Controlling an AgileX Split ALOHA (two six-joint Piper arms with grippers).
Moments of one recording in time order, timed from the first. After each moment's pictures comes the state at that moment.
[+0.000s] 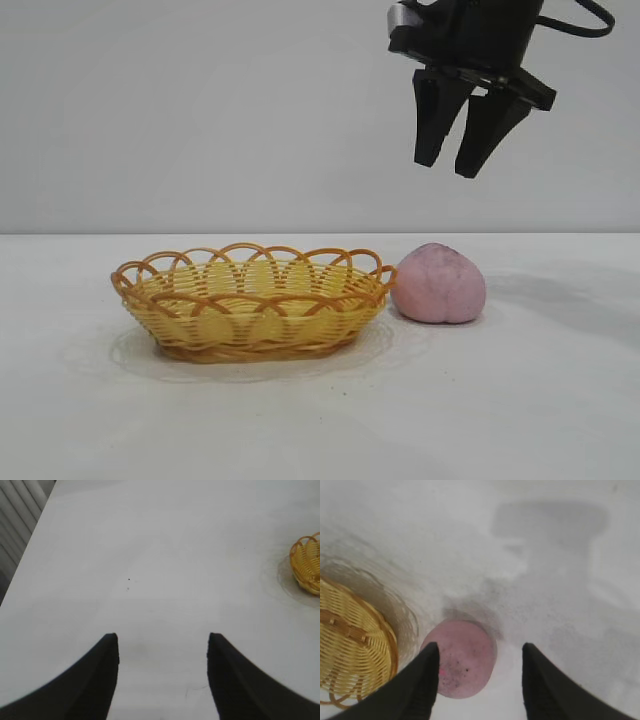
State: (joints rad) left arm 0.00 -0.02 -0.48 0.06 1.12 -0.02; right arm 0.34 2.13 -1.68 0.34 1.22 -0.32
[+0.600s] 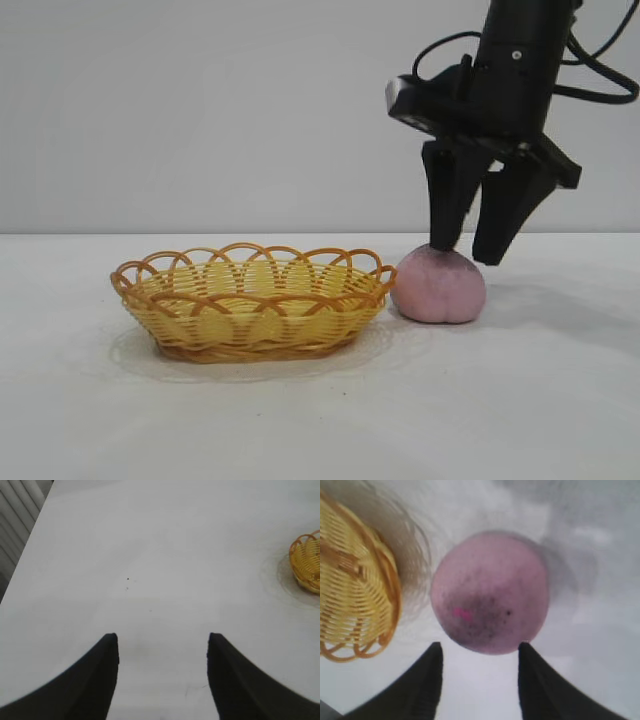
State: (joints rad) left arm 0.00 -0.02 -0.48 0.06 1.12 -0.02; right arm 0.34 2.13 -1.54 0.38 1.08 -0.38
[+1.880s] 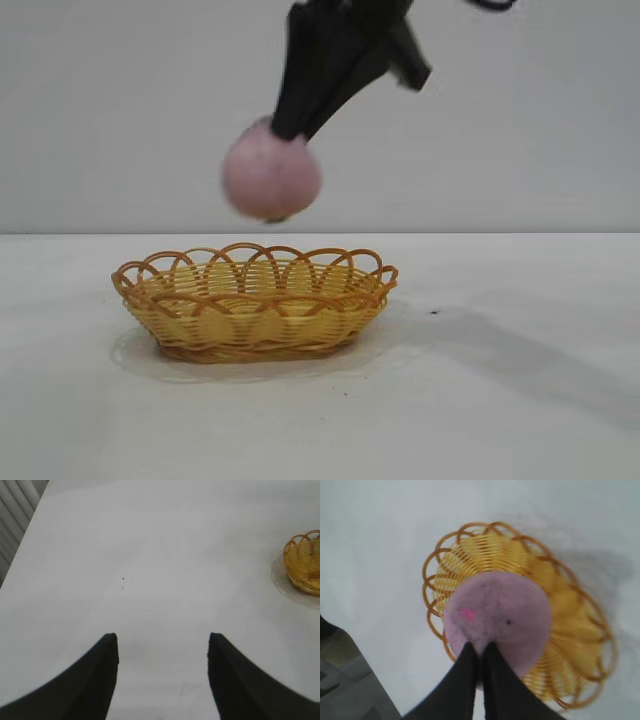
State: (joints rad) left arm 0.00 -0.02 -0.48 0.04 1.12 -0.02; right arm 0.64 2.09 -1.53 0.54 1.01 -0.48
